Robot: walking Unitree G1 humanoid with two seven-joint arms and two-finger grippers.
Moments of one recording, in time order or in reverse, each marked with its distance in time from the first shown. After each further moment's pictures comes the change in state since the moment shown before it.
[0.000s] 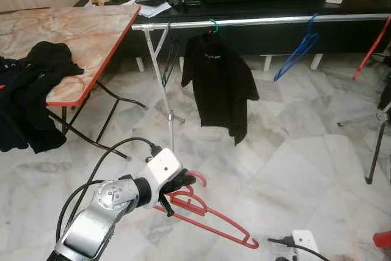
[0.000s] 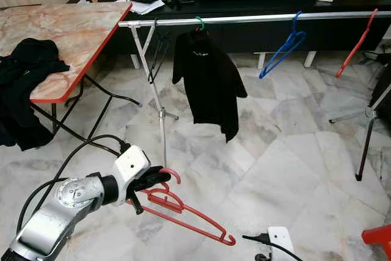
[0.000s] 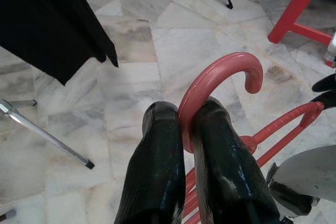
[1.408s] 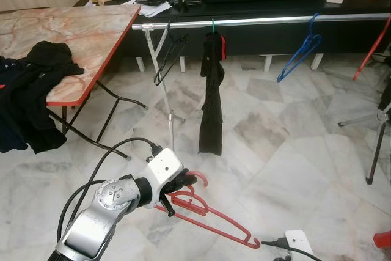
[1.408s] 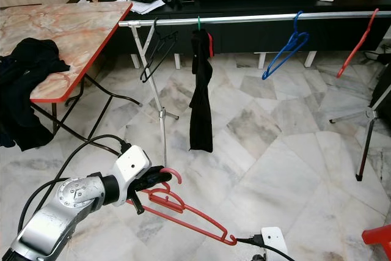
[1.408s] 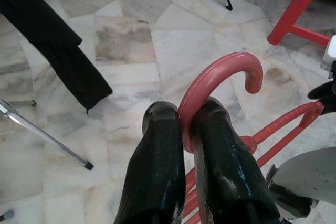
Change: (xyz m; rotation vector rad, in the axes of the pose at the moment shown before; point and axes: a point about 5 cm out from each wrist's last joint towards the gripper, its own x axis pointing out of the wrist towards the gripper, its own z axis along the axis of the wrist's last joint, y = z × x) left arm 0.001 -0.001 0.001 -0.003 -0.005 -0.001; right arm 0.002 0.007 -0.001 -0.059 0.004 0.007
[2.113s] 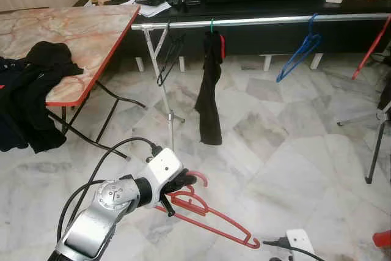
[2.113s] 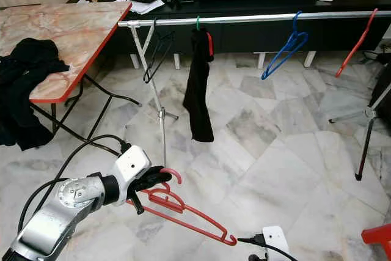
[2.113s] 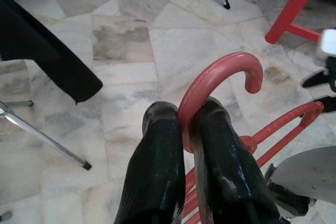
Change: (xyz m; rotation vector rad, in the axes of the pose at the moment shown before) left arm 0.000 0.000 -0.001 -0.005 0.006 -0.001; right arm -0.001 -0.003 0.018 -0.120 -0.027 0.035
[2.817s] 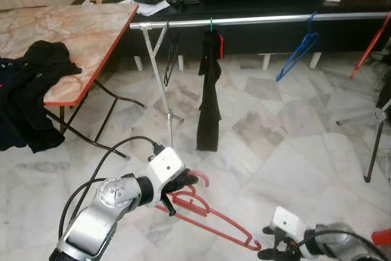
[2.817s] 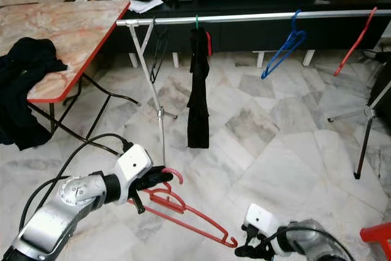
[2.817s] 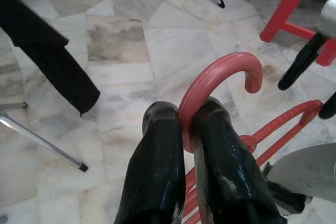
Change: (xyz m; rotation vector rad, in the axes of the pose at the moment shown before) left arm 0.002 -0.001 0.003 0.012 0.003 -0.028; right arm -0.039 -0.020 0.069 -0.692 -0.113 0.647
